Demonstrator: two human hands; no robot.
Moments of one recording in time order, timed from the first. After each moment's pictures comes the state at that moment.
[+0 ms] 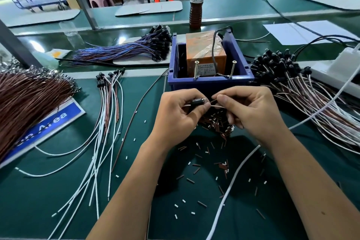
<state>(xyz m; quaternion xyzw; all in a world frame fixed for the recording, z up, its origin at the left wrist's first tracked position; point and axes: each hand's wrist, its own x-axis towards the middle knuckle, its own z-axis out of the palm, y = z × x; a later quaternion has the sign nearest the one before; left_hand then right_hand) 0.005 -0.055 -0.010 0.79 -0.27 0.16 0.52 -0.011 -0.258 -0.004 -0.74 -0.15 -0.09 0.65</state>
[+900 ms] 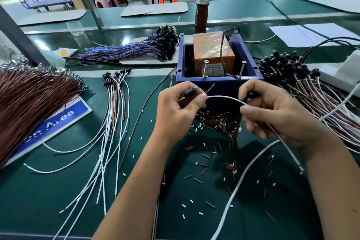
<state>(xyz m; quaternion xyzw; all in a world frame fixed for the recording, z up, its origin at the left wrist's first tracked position) 0.003 -0.046 -0.007 0.75 -0.19 0.14 0.62 -0.015 -0.294 0.012 -0.69 -0.18 0.12 0.69</state>
